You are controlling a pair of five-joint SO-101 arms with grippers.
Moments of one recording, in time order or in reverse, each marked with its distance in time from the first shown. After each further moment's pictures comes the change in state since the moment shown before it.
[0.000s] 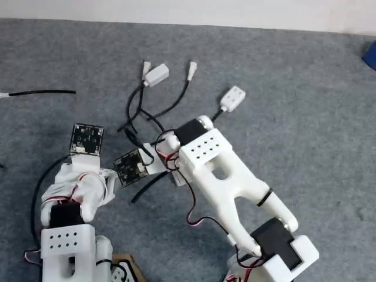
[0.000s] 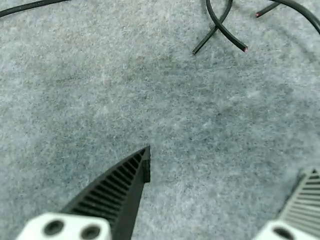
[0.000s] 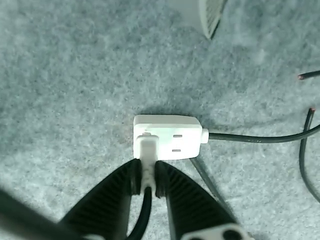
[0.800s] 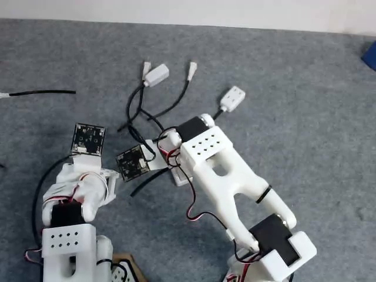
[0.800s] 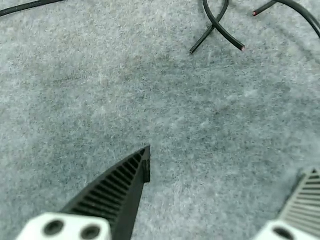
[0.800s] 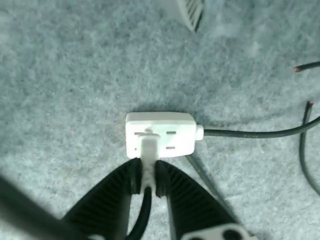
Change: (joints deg) left arm 0.5 0.0 0.2 0.0 0.0; right arm 2.0 3.2 -0.4 -0.4 0.0
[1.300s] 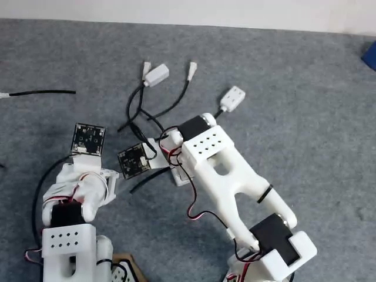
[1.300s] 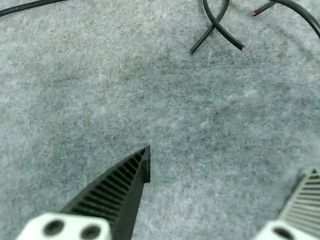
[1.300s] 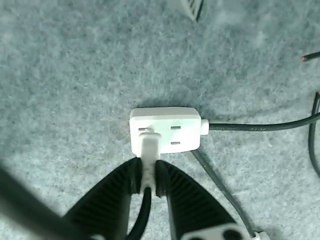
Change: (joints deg) left arm 0.0 0.0 0.0 0.0 0.0; right arm 0.4 0.0 -0.1 0.9 -1.6
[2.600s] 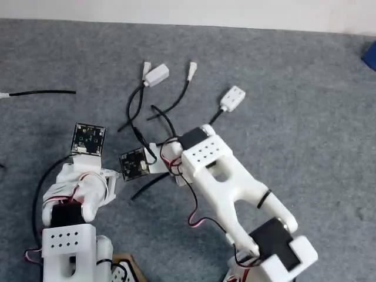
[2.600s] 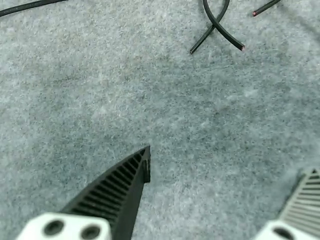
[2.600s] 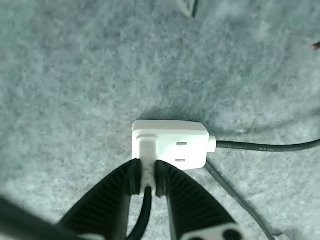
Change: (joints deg) left arm 0.0 0.0 0.0 0.0 0.0; right arm 0.0 3.9 9.4 -11.2 -5.9
